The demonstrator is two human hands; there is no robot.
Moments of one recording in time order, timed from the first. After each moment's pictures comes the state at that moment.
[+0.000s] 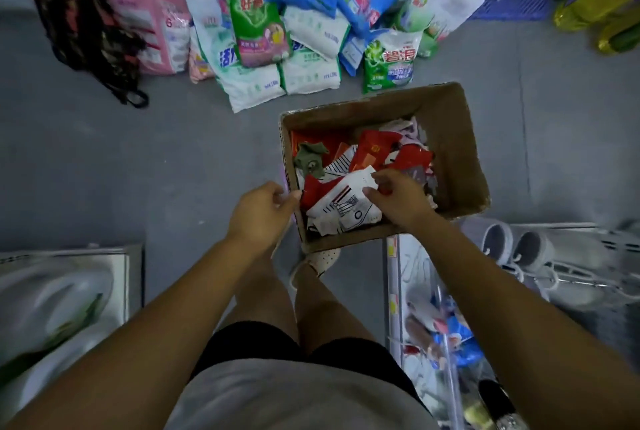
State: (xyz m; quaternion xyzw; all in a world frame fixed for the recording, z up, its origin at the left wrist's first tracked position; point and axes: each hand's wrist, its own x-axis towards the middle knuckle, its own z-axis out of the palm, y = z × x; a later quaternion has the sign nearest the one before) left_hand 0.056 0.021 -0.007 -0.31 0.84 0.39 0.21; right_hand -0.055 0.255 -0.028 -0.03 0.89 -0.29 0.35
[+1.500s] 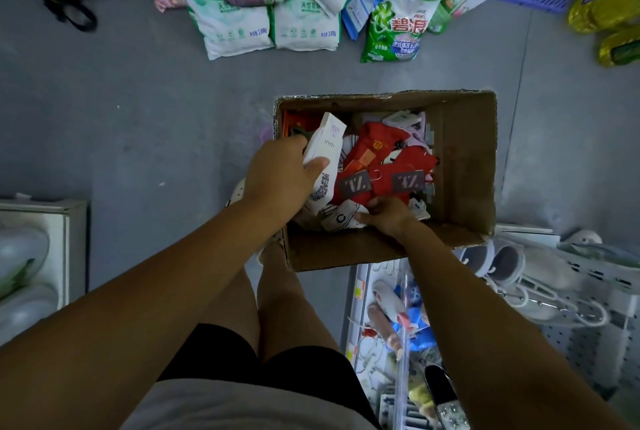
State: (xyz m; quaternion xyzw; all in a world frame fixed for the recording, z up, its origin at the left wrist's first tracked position) left_hand -0.025 0.031 -0.028 -0.25 0.85 0.43 0.18; right_hand -0.074 0.265 -0.112 0.10 0.81 -0.21 0.53
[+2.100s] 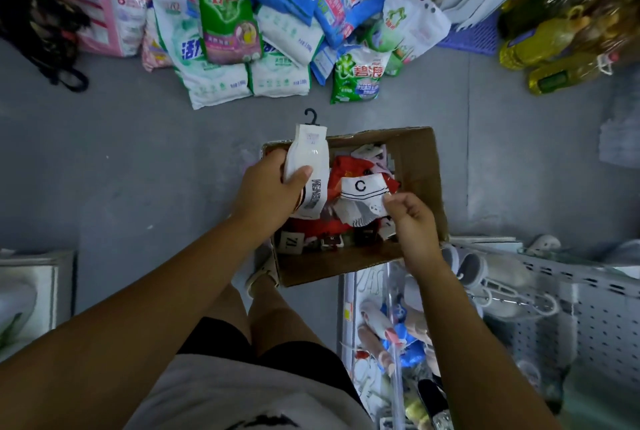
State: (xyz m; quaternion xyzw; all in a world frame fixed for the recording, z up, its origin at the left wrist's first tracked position) left_hand -0.036 0.016 0.015 -0.27 0.77 0.56 0.11; right_hand -0.074 0.261 0.020 0.19 0.82 -0.48 0.24
